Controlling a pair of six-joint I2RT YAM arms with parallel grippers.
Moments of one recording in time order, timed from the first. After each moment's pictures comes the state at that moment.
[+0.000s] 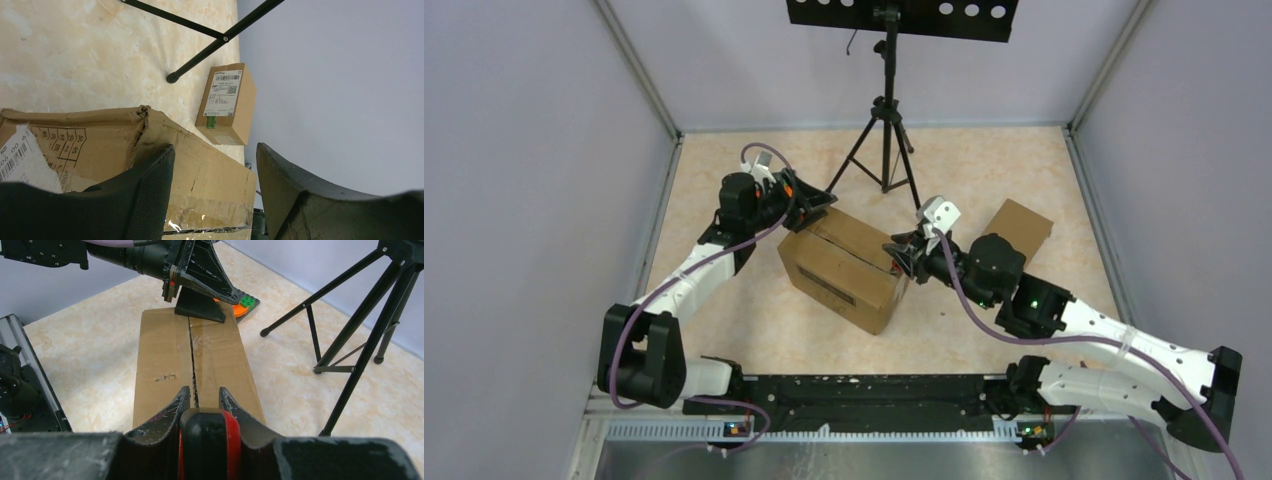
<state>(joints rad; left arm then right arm) -0.23 1.33 0.83 0.18 0.57 -1.04 1.03 0.88 0.82 -0.02 0.16 -0.02</state>
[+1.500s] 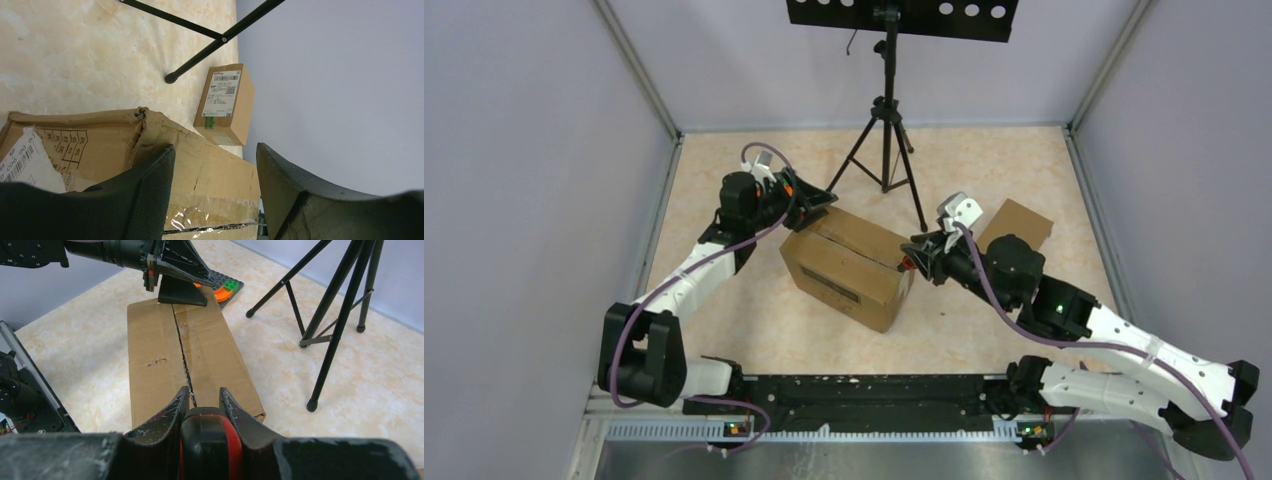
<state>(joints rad) -0.23 1.34 0.83 0.18 0.56 -1.05 1.03 0.80 0.87 -0.22 0.25 0.06</state>
